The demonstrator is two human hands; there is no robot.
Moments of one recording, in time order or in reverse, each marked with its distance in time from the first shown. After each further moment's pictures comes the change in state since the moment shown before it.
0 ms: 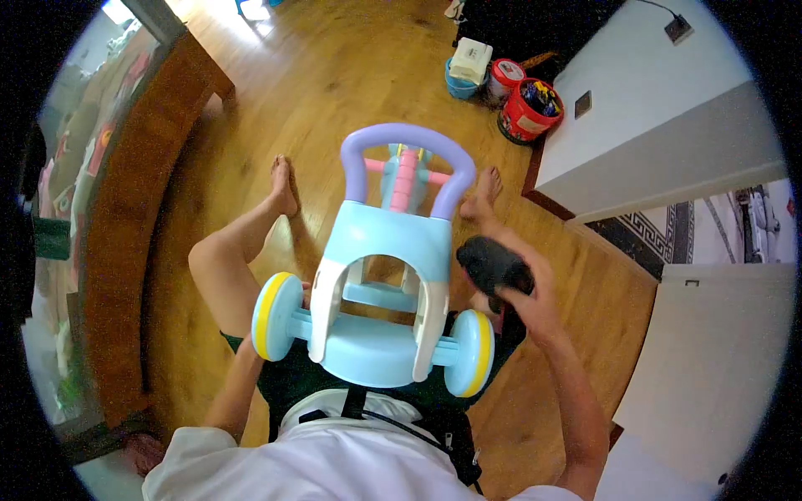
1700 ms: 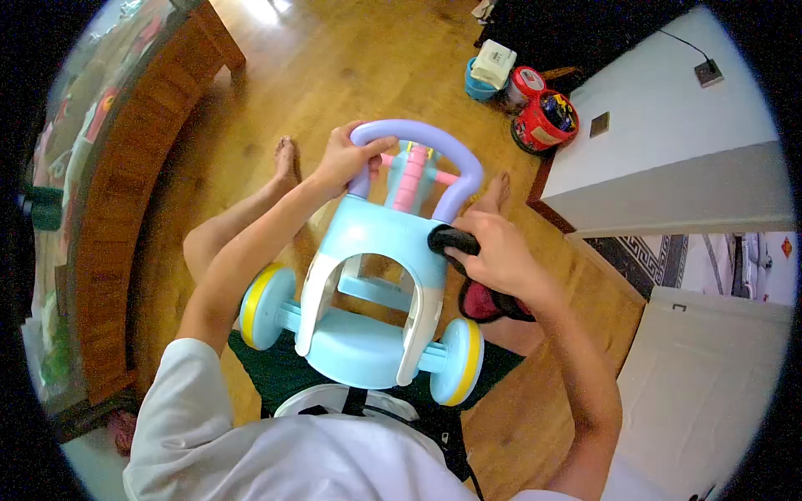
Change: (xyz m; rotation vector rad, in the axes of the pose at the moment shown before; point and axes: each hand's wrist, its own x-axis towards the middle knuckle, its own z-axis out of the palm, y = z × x) left_hand 0.206 0.084 0.150 0.851 0.084 0.534; right_hand 0.095 -0.078 0.059 -0.518 -0.463 -0.349
